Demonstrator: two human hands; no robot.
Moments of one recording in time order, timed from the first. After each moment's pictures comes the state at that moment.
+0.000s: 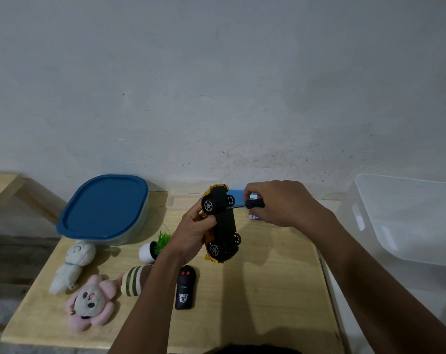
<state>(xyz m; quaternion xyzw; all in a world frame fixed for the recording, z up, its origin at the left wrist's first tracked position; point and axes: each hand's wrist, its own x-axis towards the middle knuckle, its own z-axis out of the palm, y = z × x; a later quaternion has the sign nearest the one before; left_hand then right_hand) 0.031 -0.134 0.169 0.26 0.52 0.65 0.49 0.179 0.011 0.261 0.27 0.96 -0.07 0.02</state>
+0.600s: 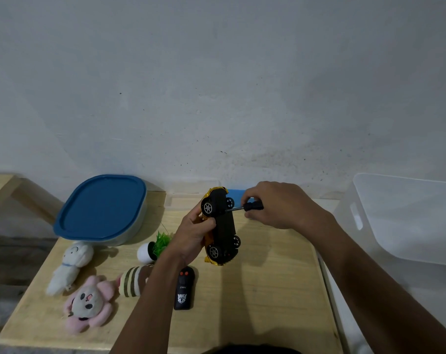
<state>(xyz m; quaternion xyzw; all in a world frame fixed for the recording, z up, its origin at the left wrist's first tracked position) 0.033 -0.132 0.166 0.23 0.50 0.66 0.51 0.177 0.012 0.259 0.26 0.96 -0.10 0.04</state>
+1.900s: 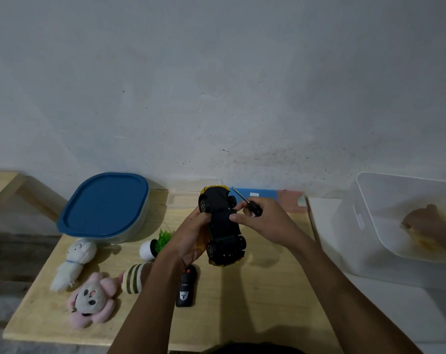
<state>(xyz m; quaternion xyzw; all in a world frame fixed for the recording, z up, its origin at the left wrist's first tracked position) 0.030 -0.135 0.162 0.18 0.49 0.64 0.56 0.180 -0.007 0.196 0.30 0.77 -0.54 -0.13</state>
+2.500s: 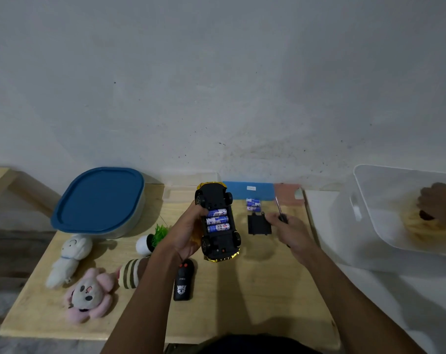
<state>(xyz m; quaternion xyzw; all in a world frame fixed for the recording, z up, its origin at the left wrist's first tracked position) 0.027 -0.134 0.153 0.13 0.49 0.63 0.59 0.233 0.025 0.105 0.50 0.56 -0.63 -0.17</state>
